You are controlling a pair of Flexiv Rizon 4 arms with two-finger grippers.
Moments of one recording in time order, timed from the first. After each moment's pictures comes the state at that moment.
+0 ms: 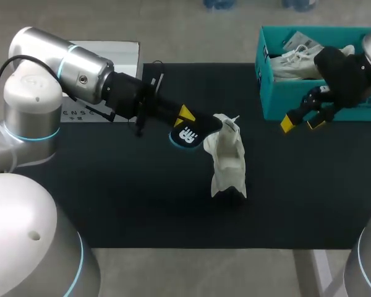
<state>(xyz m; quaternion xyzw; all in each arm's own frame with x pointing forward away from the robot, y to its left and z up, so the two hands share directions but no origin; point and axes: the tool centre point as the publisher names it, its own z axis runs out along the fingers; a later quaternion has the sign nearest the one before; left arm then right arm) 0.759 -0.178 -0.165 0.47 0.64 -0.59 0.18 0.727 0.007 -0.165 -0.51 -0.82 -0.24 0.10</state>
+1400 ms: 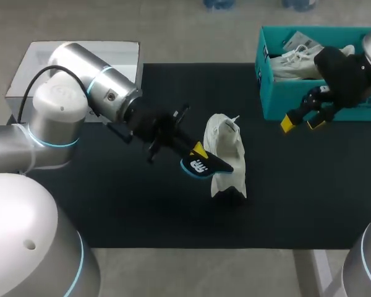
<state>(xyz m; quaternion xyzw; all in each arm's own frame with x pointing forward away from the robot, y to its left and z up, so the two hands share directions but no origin) 0.708 -0.209 -0.227 0.48 0.64 -0.60 0.04 0.727 0.008 -0.165 -0.51 -0.82 -0.24 0.10</state>
